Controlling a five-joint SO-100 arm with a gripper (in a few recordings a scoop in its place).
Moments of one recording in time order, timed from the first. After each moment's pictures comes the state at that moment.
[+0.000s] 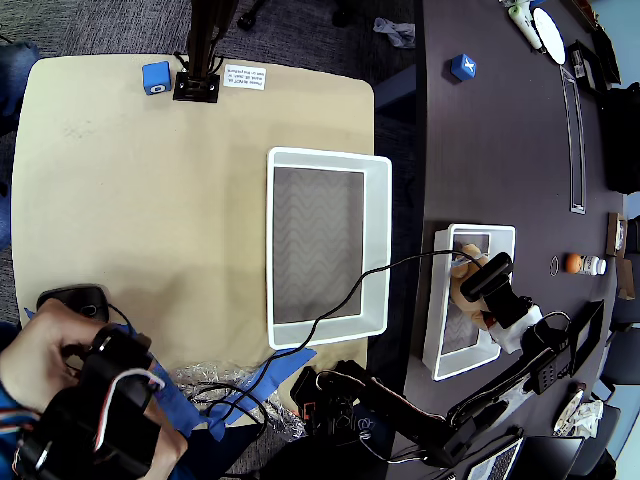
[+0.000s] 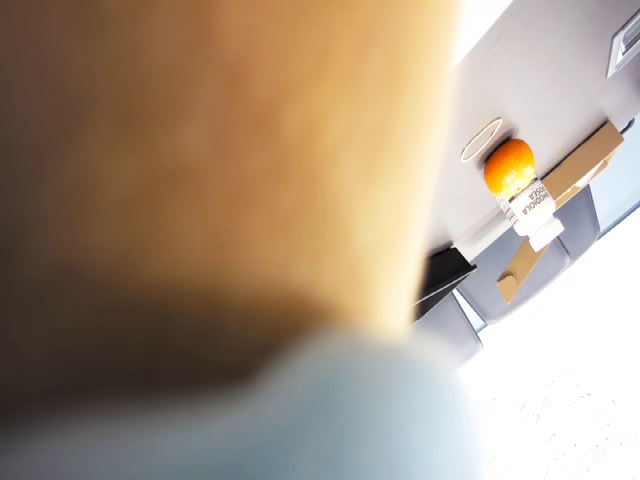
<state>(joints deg) 63.9 86.6 63.2 98.1 9.8</state>
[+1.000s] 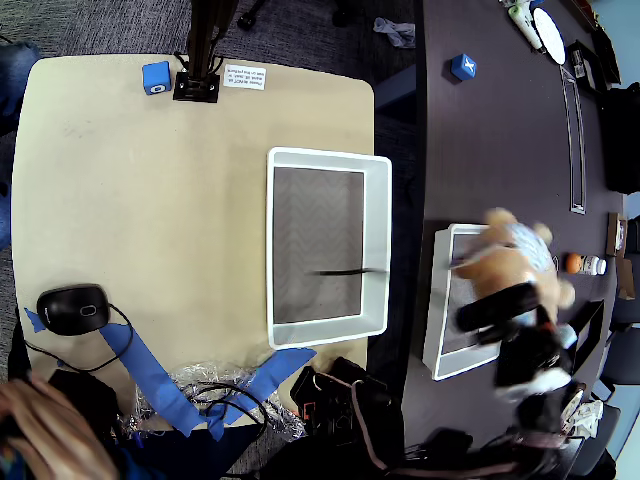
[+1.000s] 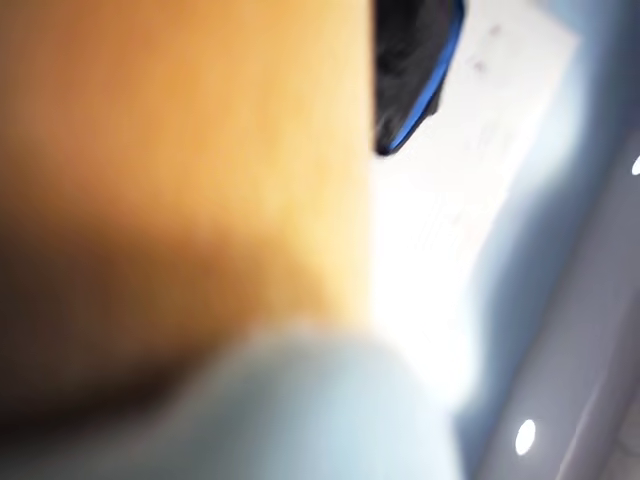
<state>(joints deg) 33.6 125.4 66.4 99.1 5.5</state>
